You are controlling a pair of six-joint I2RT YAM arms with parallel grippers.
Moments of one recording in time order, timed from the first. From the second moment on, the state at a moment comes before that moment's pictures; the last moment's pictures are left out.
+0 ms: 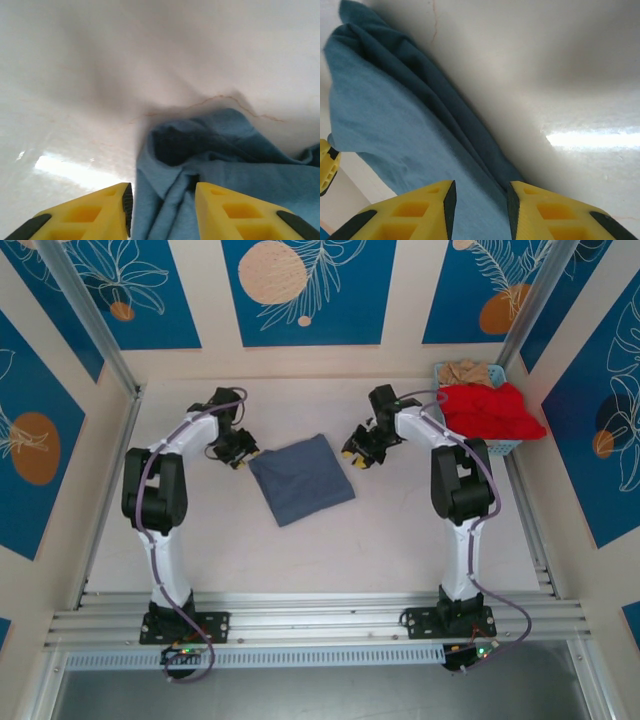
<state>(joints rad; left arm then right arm) -0.21 2.03 1.60 -0.86 0.17 -0.83 0.29 2.10 1.66 -0.86 -0.51 0.77</state>
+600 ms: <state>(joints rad) -0.59 1.95 1.44 -0.59 0.23 -1.41 0.28 1.76 1.39 -0.74 -0.50 0.81</state>
